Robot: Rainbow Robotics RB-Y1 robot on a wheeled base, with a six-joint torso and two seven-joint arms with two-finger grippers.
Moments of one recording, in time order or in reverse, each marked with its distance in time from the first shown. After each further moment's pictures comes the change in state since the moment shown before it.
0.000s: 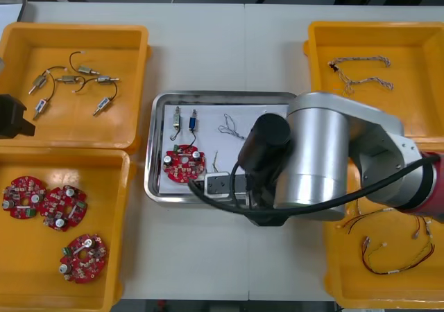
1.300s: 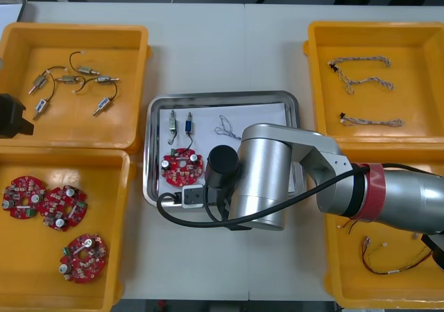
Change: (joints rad) right arm -0.040 0.133 0.155 0.251 0.104 -0.167 0.000; left arm 0.004 0.000 0.000 -0.022 -0.013 0.000 0.000
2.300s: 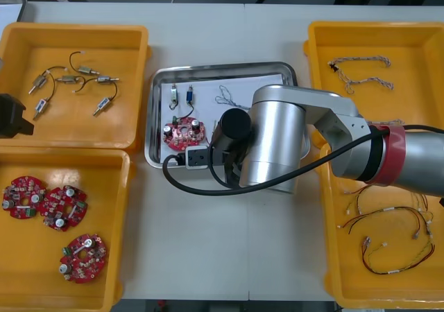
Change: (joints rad) right arm -0.149 -0.086 0.001 0.009 -0.005 -0.090 0.000; left arm 0.000 0.000 0.000 0.000 0.000 0.000 0.000
